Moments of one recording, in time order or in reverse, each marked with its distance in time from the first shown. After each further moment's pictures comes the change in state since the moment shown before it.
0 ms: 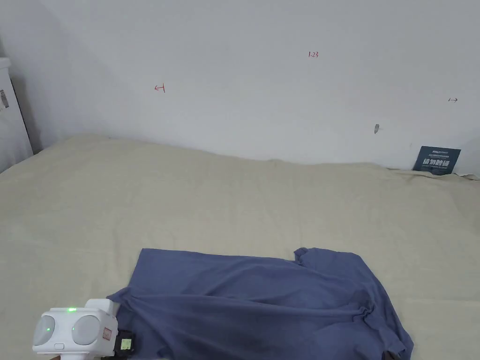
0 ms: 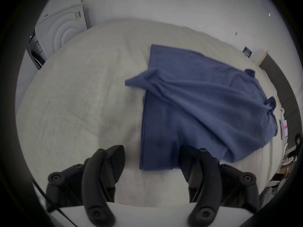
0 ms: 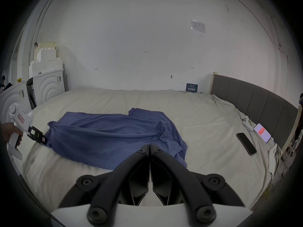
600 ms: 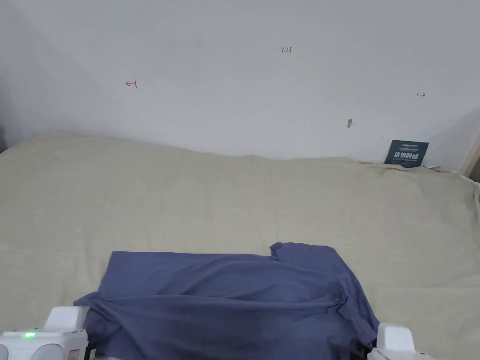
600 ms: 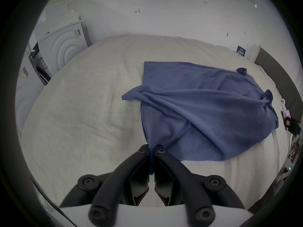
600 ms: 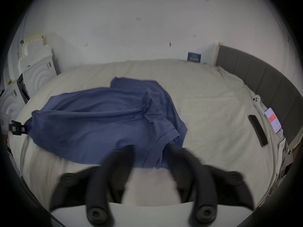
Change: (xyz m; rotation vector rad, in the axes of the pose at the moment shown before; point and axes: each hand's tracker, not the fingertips) left arm 0.009 -0.020 0.043 0.163 -0.001 -0.051; right arm 0.062 -0.007 -0.113 -0.330 0.035 -0.042
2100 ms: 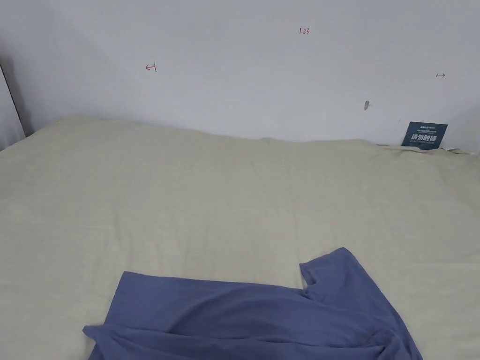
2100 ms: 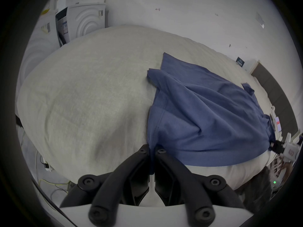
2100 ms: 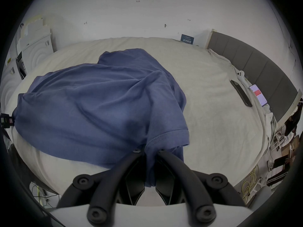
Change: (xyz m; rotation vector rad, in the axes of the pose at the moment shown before) left arm -0.044 -0.141 0.047 -0.009 -0.057 0.150; right arm -0.015 -0.144 0.085 -0.106 -0.101 0.046
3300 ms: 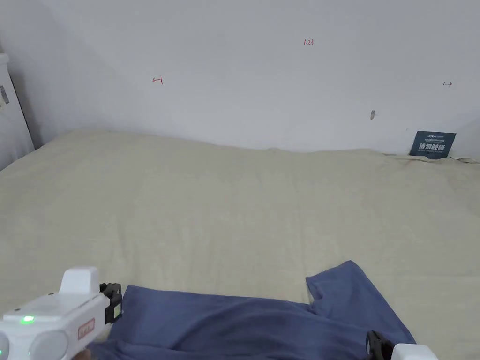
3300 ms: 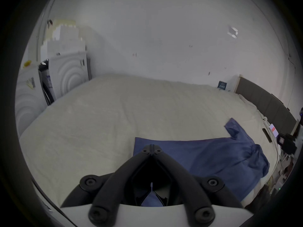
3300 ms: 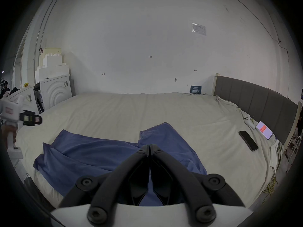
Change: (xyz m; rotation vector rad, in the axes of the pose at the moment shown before) left arm 0.029 0.150 -0.025 0.306 -0.077 -0.111; right arm -0.063 0.098 0.074 0.464 0.112 -0.041
